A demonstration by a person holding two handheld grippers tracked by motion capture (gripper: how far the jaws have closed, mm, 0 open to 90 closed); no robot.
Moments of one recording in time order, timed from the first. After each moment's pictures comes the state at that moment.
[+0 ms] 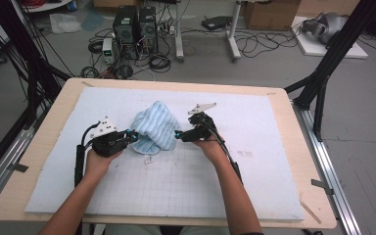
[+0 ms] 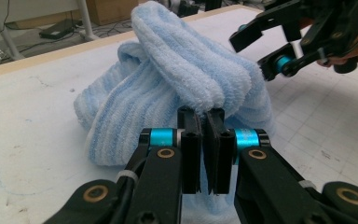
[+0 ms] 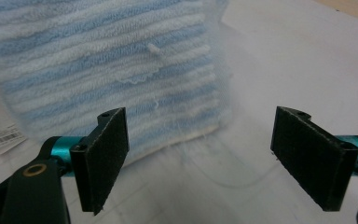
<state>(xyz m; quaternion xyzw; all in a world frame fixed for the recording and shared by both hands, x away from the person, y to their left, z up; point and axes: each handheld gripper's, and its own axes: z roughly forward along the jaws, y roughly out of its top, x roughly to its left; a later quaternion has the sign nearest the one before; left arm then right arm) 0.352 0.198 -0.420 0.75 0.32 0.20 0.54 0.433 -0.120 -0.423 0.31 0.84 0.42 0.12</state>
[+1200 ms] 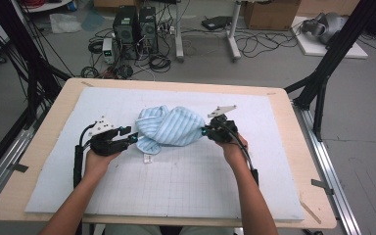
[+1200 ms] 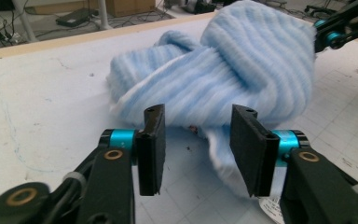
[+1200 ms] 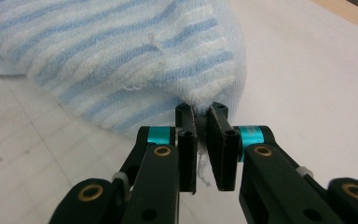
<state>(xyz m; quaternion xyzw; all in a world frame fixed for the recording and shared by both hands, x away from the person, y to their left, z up) 0.355 0.204 -0.427 0.74 0.37 0.20 0.53 0.406 -0.183 -0.403 0.35 0.85 0.36 0.17</state>
